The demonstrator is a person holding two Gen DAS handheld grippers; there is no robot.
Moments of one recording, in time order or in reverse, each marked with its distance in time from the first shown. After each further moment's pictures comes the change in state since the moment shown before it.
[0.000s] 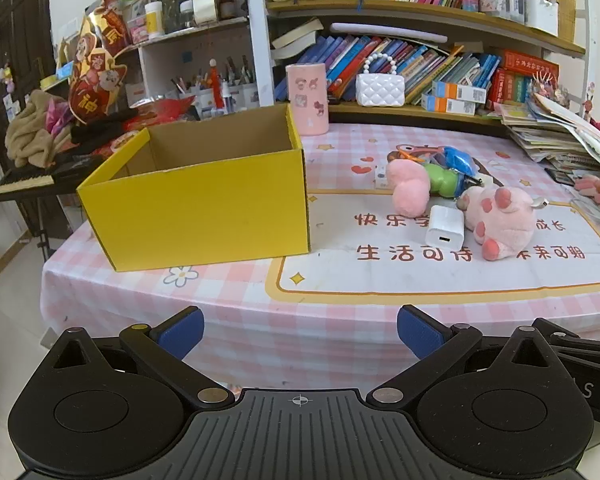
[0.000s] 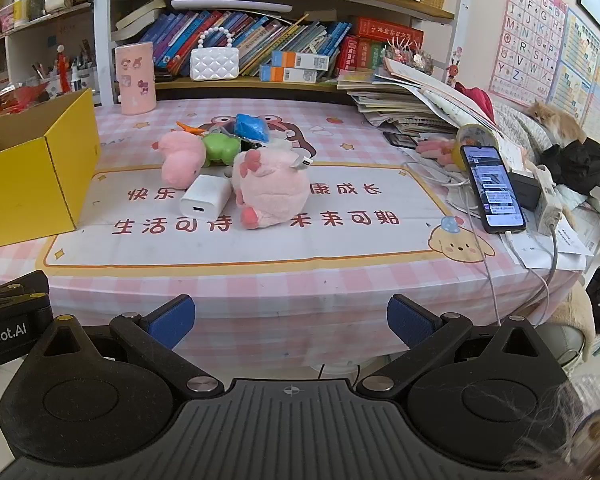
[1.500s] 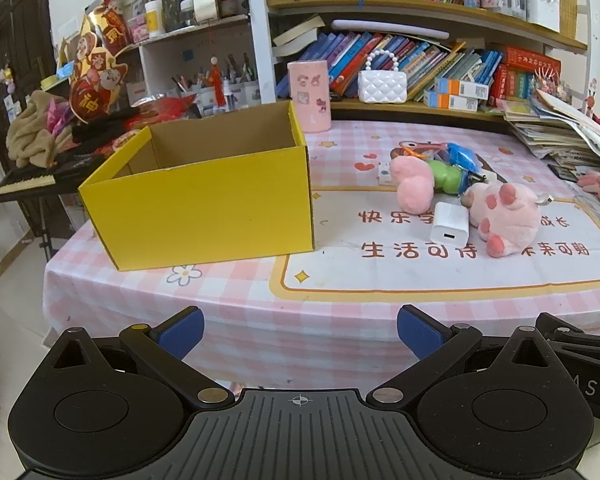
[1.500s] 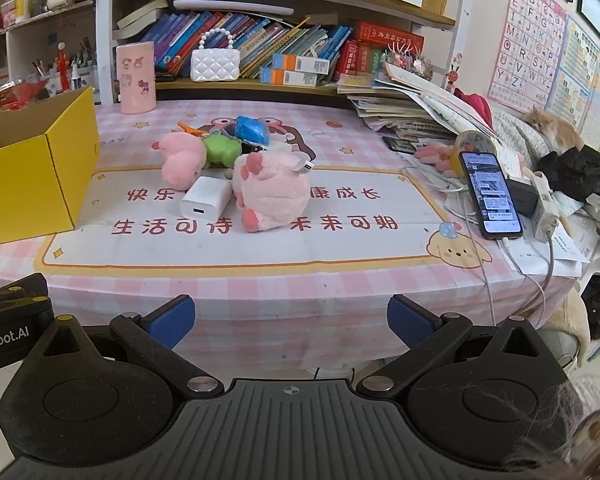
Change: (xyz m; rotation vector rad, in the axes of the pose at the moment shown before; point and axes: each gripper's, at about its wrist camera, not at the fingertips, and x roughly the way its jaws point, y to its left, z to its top) left arm 0.002 0.002 0.000 0.004 0.011 0.012; right arm -0.002 0.005 0.001 -0.021 -0.005 -0.016
